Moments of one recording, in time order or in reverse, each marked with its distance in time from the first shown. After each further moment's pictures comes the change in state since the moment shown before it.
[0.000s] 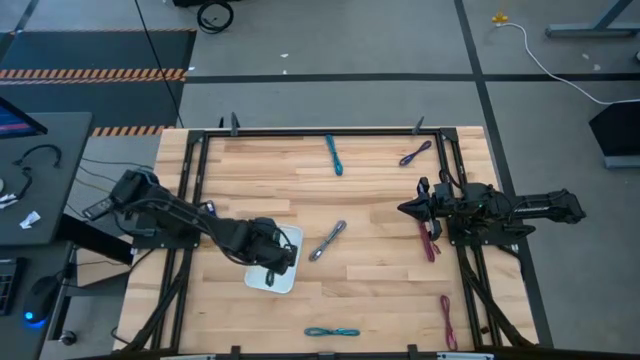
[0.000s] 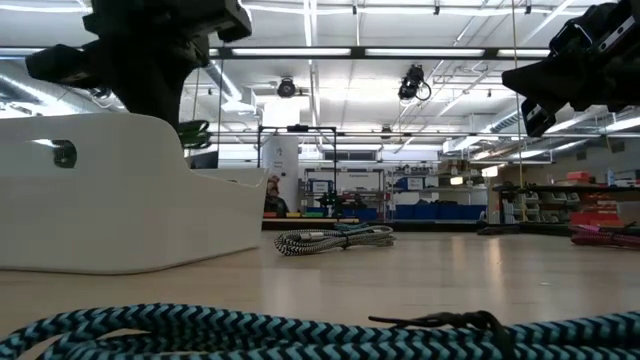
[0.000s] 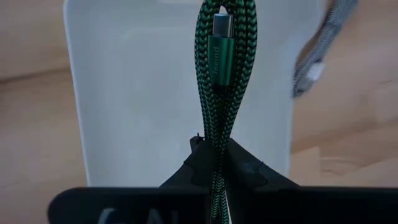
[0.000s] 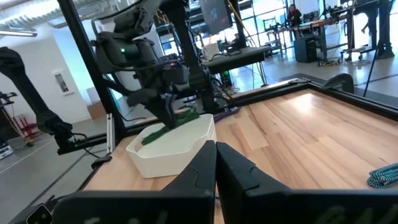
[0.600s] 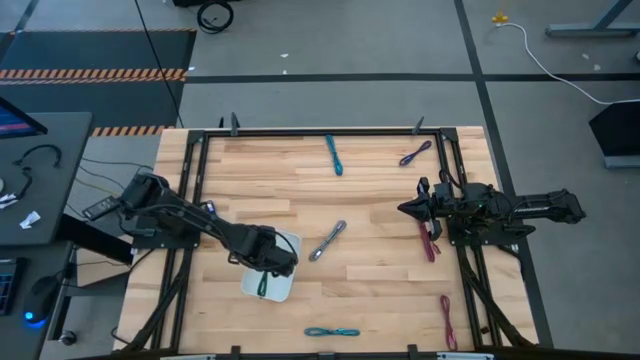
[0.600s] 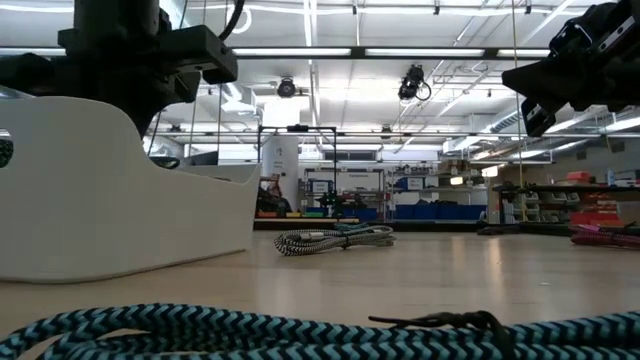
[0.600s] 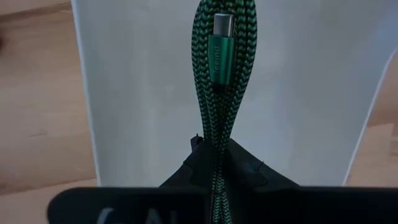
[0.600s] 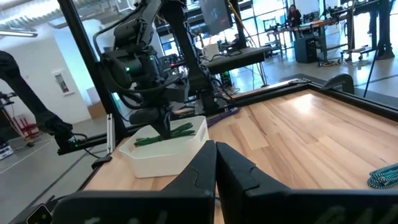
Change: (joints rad) left arm 0.011 0.082 0.001 -0.031 0.186 -0.021; right arm 0.000 0.000 0.000 0.000 0.000 0.000
